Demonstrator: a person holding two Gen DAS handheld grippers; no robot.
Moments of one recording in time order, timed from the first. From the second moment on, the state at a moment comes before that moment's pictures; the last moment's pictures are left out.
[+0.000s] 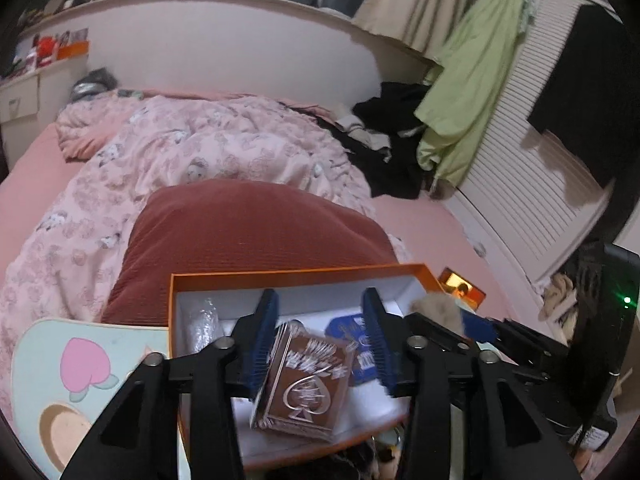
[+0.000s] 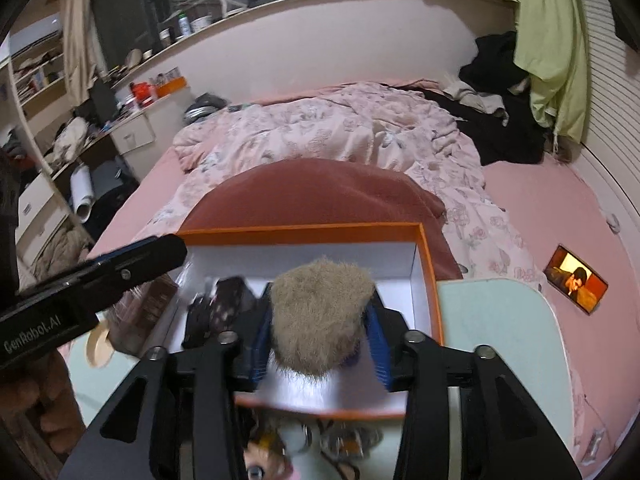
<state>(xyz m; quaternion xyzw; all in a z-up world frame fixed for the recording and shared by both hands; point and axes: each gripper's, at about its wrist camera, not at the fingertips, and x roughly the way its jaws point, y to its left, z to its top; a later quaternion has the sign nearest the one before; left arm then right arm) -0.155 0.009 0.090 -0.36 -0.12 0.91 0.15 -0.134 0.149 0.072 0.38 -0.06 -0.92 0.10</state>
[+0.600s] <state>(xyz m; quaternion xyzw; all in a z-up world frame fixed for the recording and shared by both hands) 0.003 -0.003 0.036 -0.41 -0.03 0.91 0.10 0.009 0.138 0.044 0.40 0.03 -0.91 0.09</state>
